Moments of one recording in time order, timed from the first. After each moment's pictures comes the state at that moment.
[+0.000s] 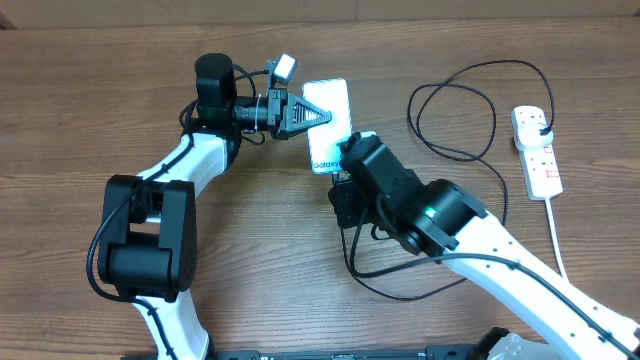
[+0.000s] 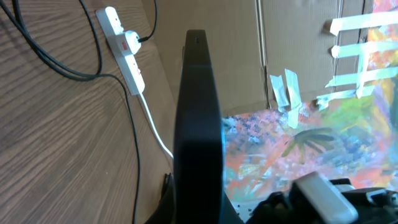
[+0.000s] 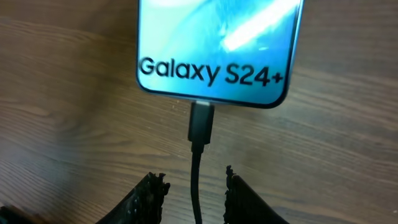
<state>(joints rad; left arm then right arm) -0.14 2.00 1.22 0.50 1.48 -1.04 0.76 1.41 1.22 -0.81 0.01 0.55</state>
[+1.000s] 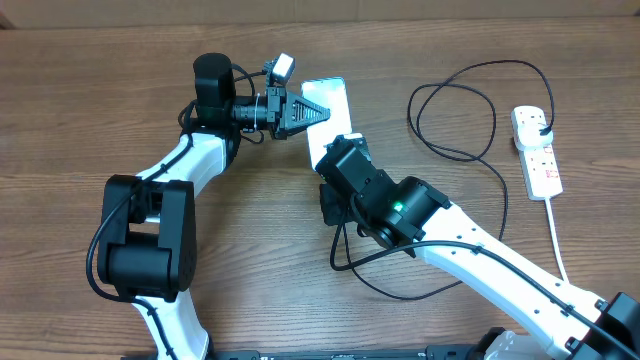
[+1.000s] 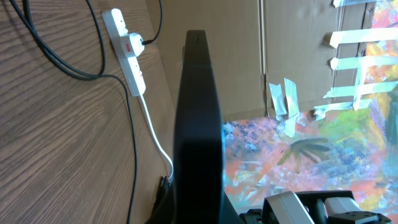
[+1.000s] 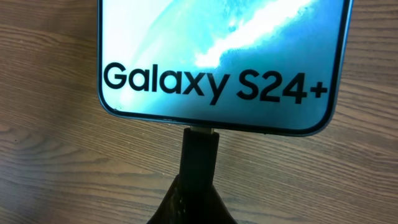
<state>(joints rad) -0.14 2.00 1.22 0.50 1.47 -1.09 0.81 1.50 1.22 -0.74 0.12 0.58</state>
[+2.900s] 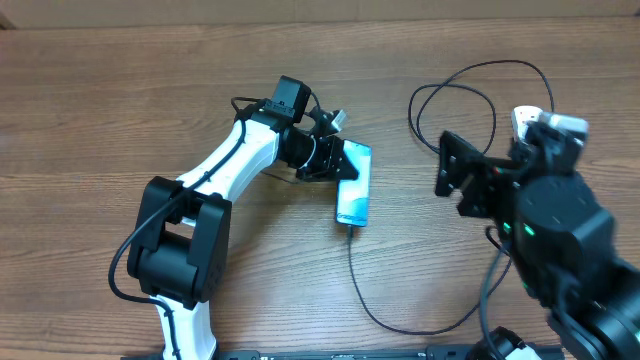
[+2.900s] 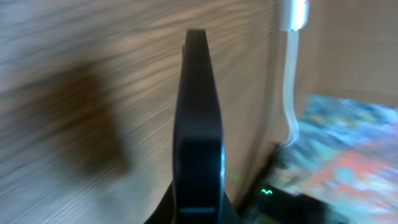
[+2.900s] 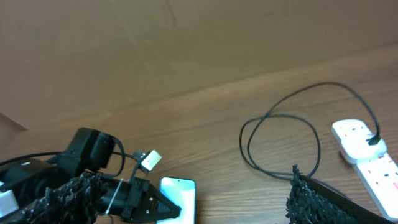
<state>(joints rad) -0.39 2.01 1.43 -0.72 0.85 -0.27 0.62 0.93 1.37 -0.92 0.46 0.56</state>
